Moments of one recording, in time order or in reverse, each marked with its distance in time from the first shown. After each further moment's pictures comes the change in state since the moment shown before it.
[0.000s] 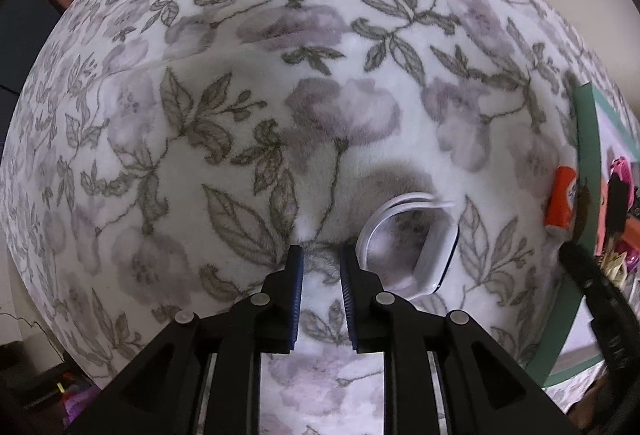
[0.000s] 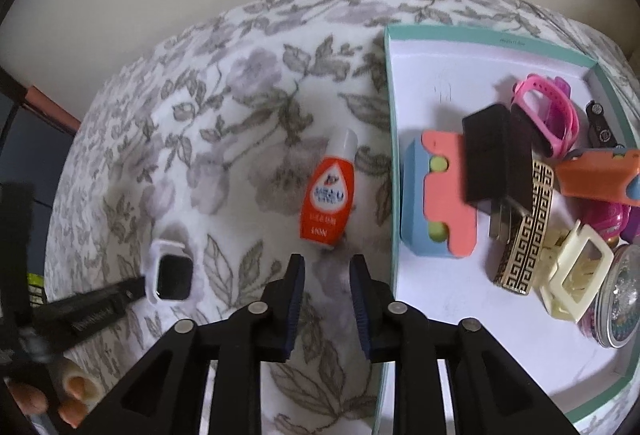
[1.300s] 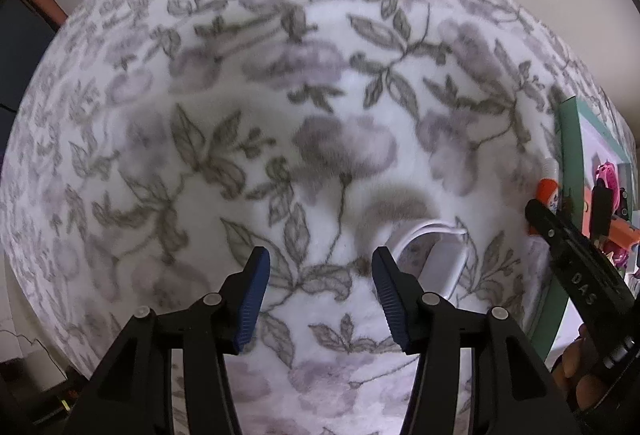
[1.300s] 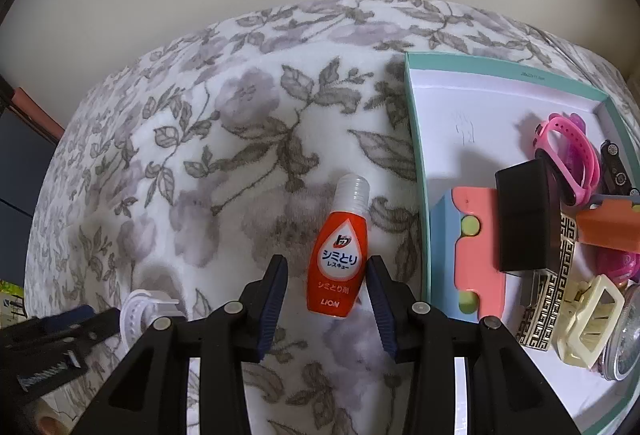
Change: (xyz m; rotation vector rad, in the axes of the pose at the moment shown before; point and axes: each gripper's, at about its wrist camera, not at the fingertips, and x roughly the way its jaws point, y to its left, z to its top) left arm -0.021 0.005 0.014 0.038 -0.054 -0.026; right arm 0.030 0.013 0.017 -0.012 -0.066 -0.080
